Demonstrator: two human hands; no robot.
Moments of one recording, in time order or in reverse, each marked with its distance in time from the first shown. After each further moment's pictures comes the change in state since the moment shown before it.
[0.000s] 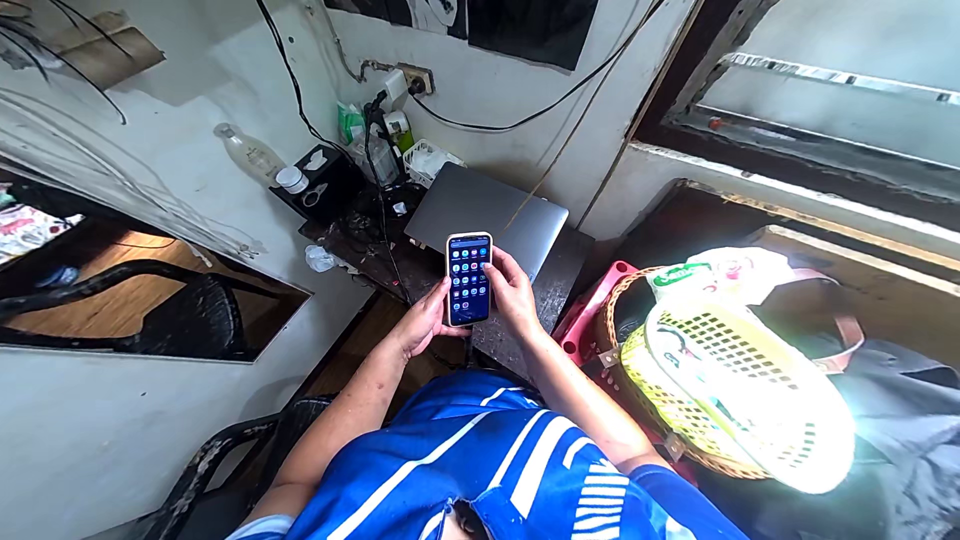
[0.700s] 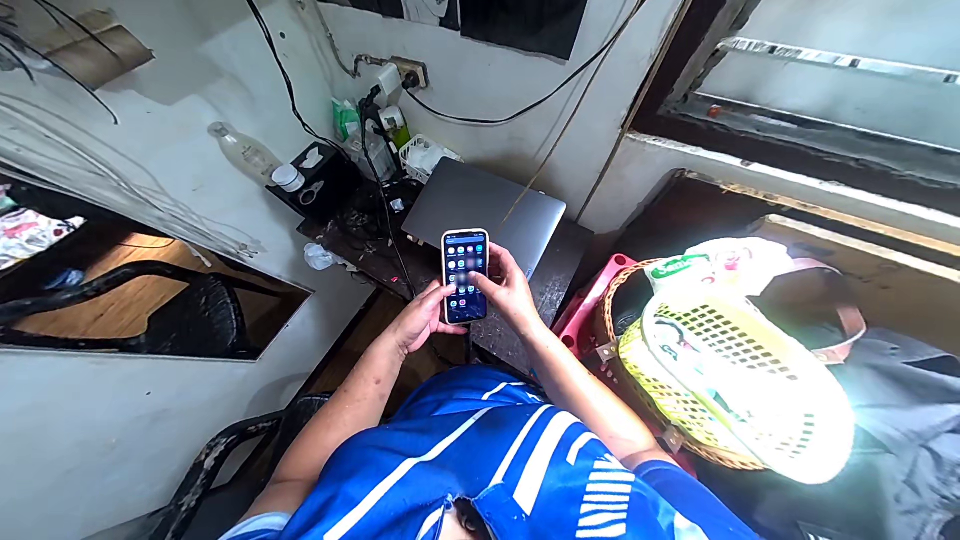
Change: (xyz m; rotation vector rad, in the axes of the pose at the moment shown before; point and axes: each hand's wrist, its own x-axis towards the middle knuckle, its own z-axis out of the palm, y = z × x) left_hand 0.003 -0.004 -0.002 -0.049 0.020 -0.050; right_hand 0.001 0.005 -0.010 -0.142 -0.083 -0.002
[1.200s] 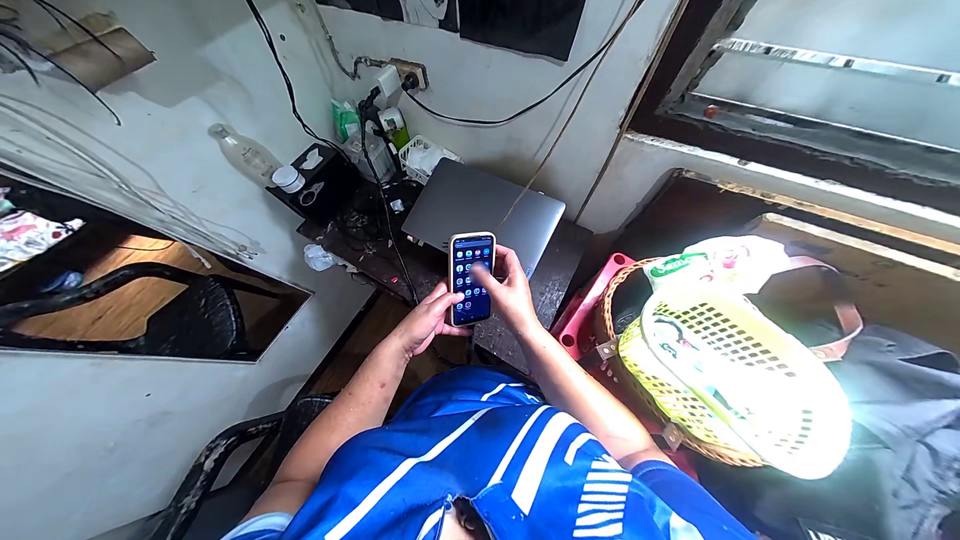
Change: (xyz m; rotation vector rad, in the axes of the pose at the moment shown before) left_hand -0.004 -0.001 0.011 0.074 -0.007 0.008; right_hand -0.003 0.001 0.006 0.085 0.100 0.008
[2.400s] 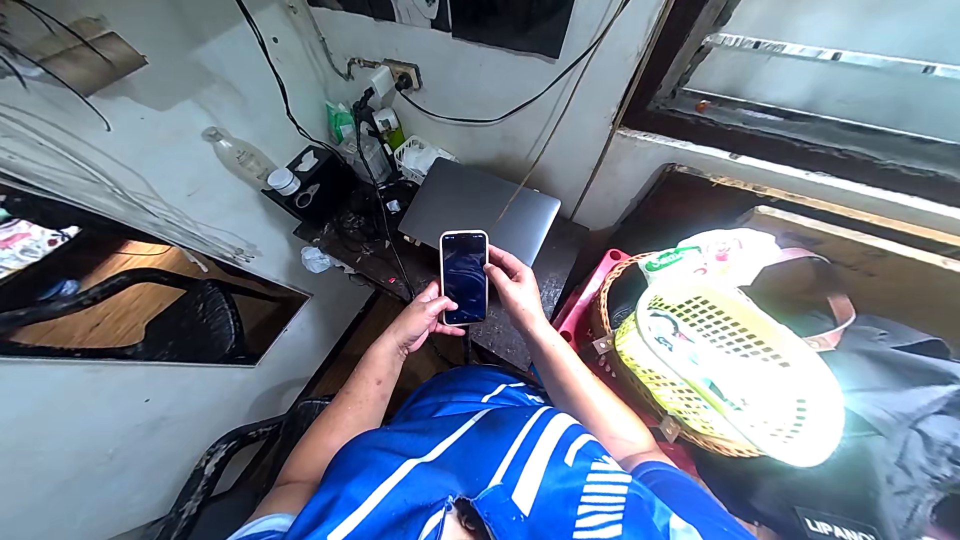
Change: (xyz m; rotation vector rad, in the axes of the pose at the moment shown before) left_hand -0.002 0.001 -0.003 -0.031 0.063 -0.017; right_hand -0.002 -0.003 -0.015 -0.017 -0.012 -0.017
